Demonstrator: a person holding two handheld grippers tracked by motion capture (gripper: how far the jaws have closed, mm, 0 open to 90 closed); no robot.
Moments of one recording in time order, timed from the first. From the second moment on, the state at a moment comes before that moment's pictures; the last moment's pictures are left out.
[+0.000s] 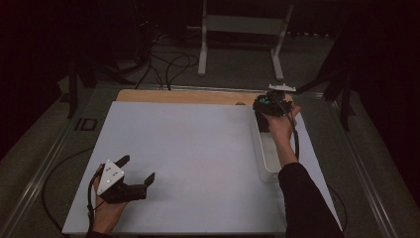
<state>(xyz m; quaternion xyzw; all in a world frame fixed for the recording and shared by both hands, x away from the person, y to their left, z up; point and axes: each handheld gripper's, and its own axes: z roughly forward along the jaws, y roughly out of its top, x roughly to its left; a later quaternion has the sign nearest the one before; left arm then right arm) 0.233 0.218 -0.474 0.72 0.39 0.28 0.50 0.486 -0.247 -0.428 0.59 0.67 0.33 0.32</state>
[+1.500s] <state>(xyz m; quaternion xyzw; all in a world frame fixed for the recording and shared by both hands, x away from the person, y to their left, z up) 0.231 0.218 -0.473 0.71 0.39 0.28 0.51 0.494 -0.251 -0.422 0.57 0.67 0.35 0.33</state>
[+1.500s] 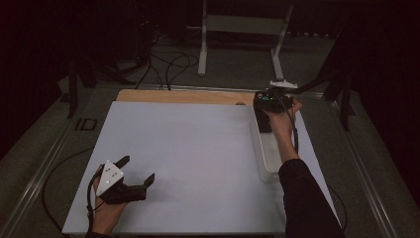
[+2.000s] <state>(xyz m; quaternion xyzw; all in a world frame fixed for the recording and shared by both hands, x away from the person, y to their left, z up) 0.232 0.219 -0.474 0.72 0.39 0.28 0.51 0.473 -0.249 -0.414 0.54 0.69 0.37 0.31</state>
